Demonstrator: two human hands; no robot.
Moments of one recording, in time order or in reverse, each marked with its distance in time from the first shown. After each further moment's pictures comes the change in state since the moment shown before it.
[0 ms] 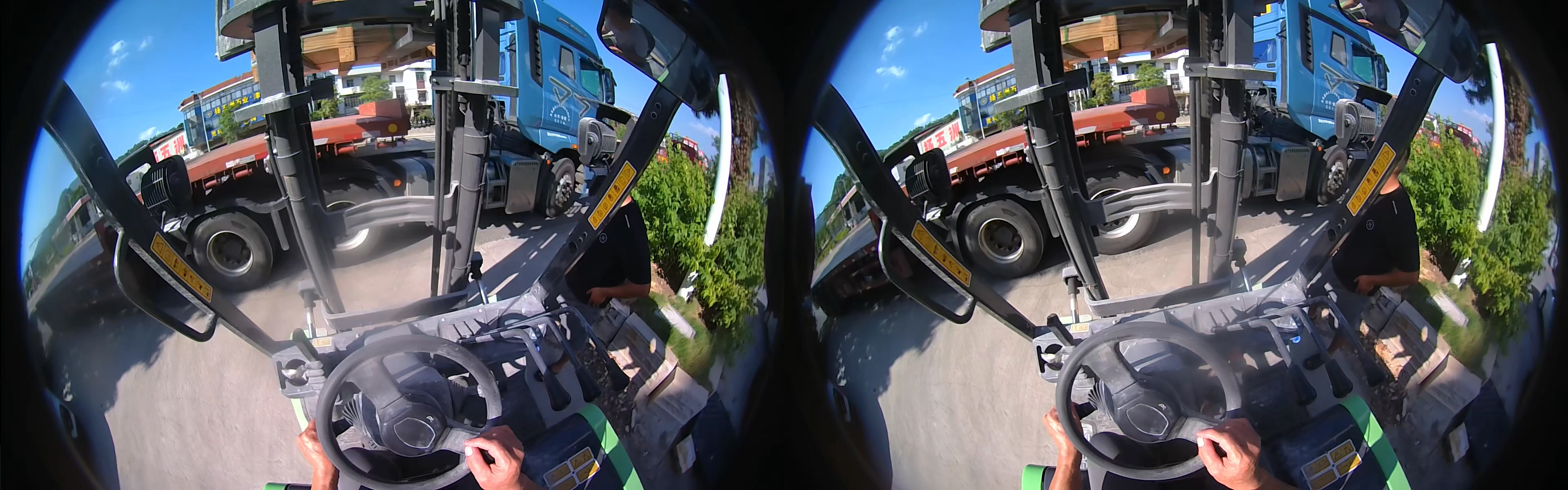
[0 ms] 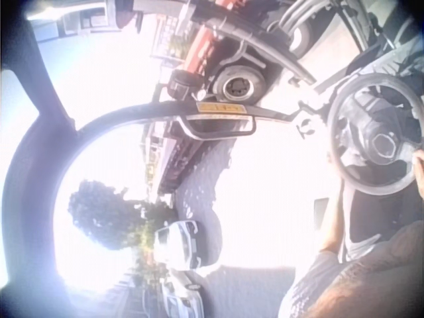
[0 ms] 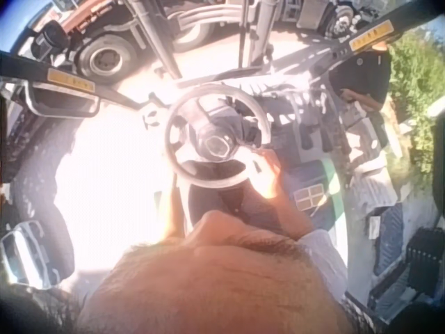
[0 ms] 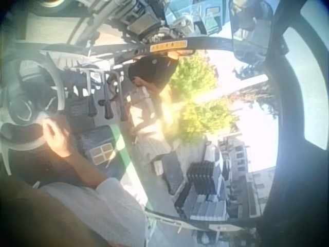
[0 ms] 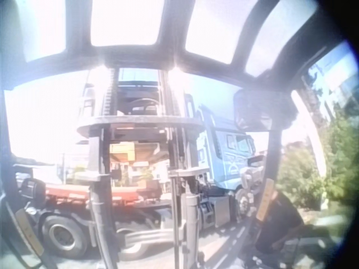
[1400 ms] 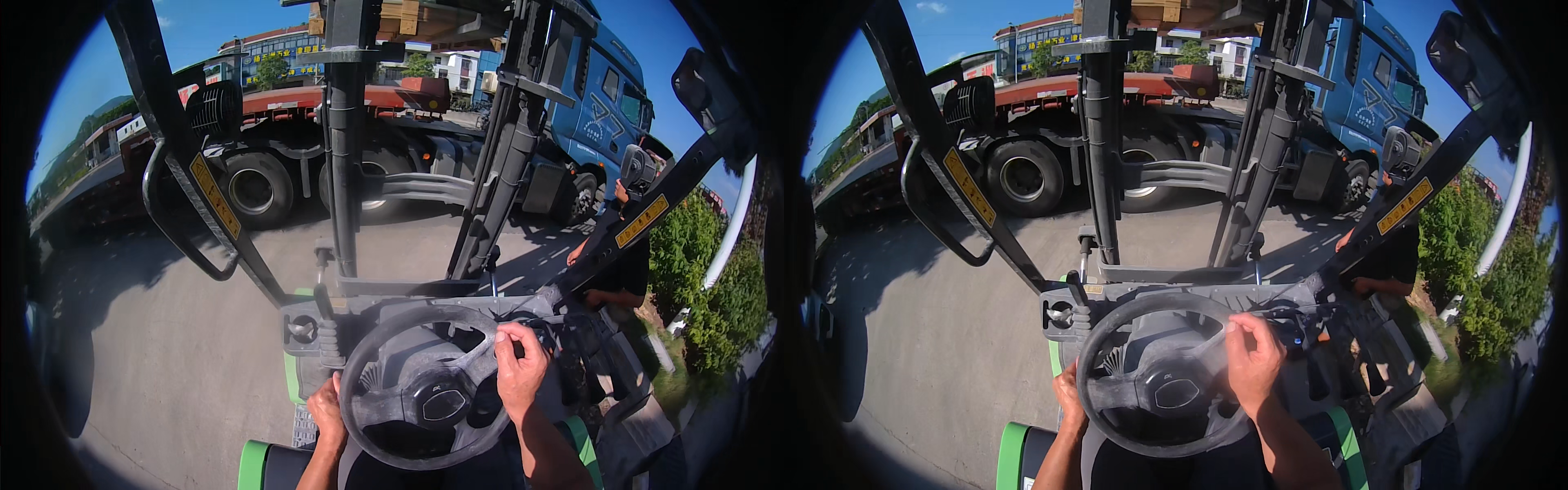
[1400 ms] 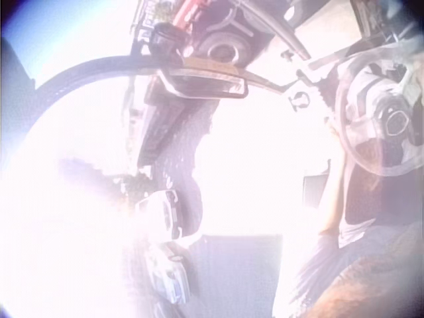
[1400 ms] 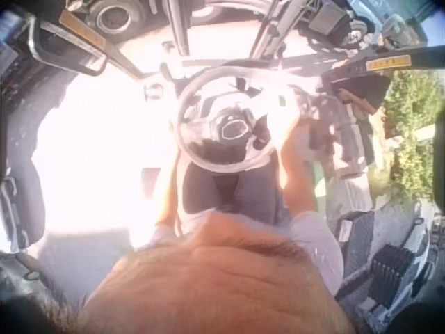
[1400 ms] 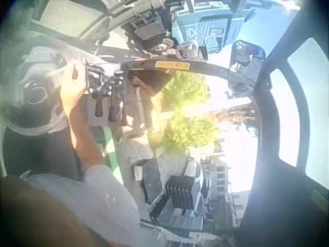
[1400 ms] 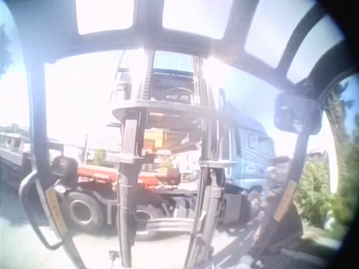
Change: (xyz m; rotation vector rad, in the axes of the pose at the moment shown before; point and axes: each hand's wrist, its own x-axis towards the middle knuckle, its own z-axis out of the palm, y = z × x) left_hand 0.001 0.050 0.004 -0.038 0.059 -0.081; right_hand 0.134 0.039 0.032 0.062 0.146 0.146
